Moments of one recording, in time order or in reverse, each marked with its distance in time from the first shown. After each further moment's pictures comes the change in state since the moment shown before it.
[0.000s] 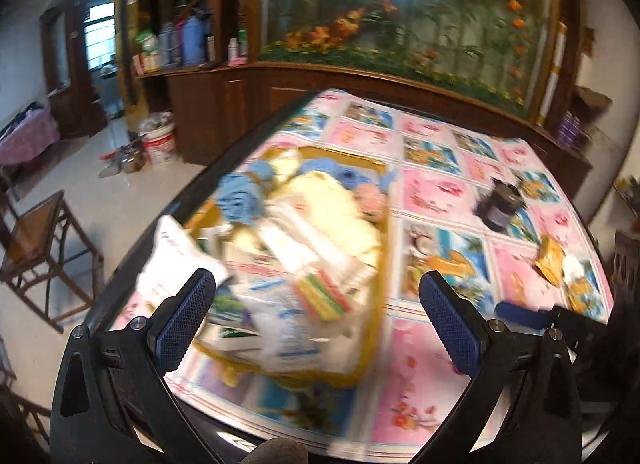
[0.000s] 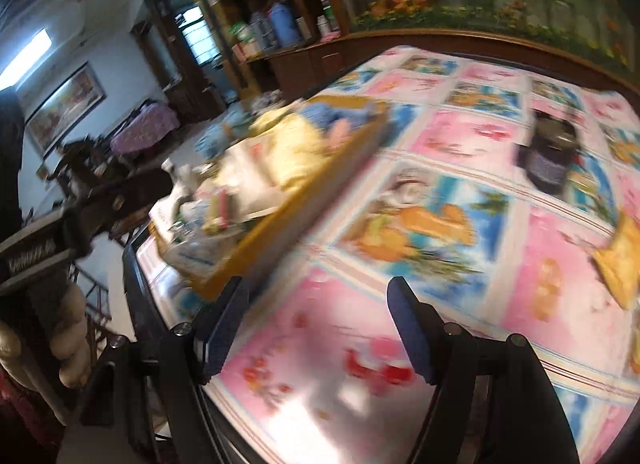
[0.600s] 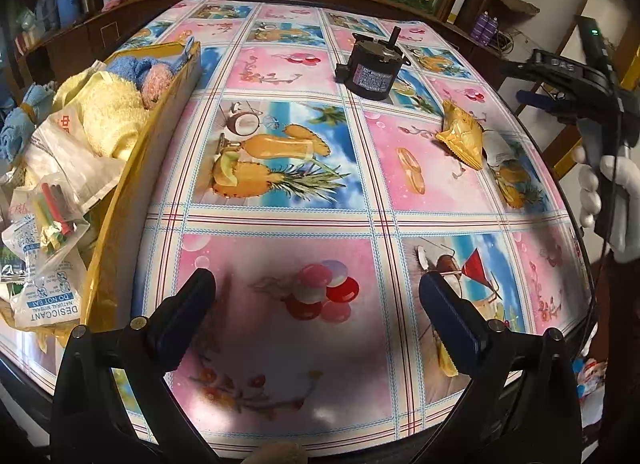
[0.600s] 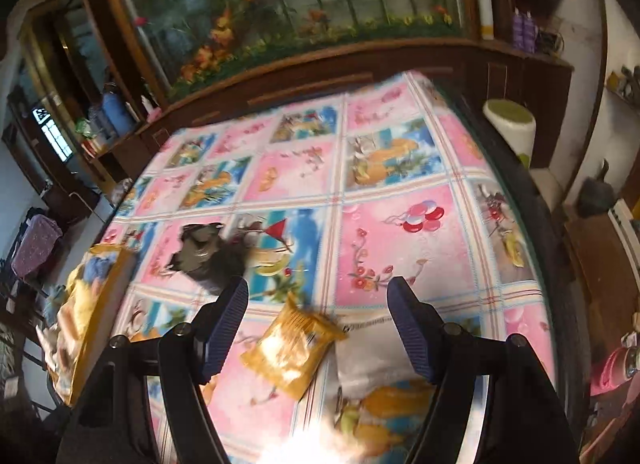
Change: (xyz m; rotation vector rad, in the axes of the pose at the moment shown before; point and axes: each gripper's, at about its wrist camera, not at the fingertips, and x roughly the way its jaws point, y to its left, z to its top) left arm 0.059 -0.116 -0.045 0.170 0.318 -0.293; right arm -0.088 -0.229 0.064 0.364 -0.082 -0.394
